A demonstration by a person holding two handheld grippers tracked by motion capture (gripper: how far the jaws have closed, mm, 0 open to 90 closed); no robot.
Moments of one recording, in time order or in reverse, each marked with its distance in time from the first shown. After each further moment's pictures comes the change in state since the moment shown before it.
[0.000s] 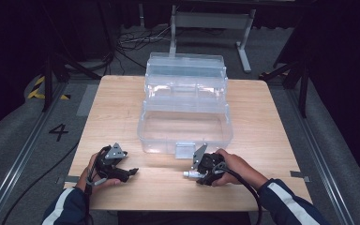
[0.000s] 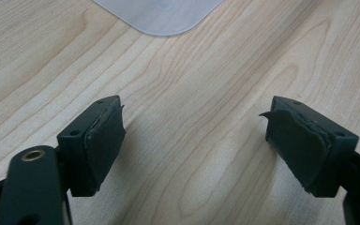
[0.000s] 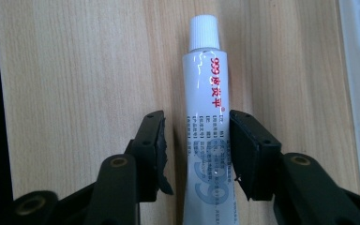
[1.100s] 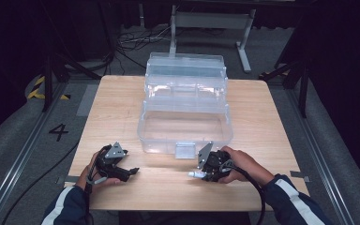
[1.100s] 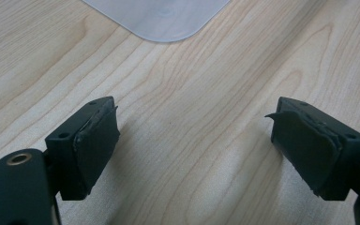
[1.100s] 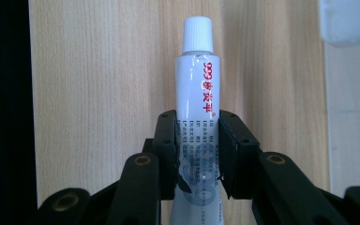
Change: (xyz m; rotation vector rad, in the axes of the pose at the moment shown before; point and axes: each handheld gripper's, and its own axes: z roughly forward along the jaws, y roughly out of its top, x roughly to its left) left arm 0.003 0.000 0.003 -0.017 -0.011 0.006; right arm -0.001 -0.008 -0.024 0.001 0.004 -0.072
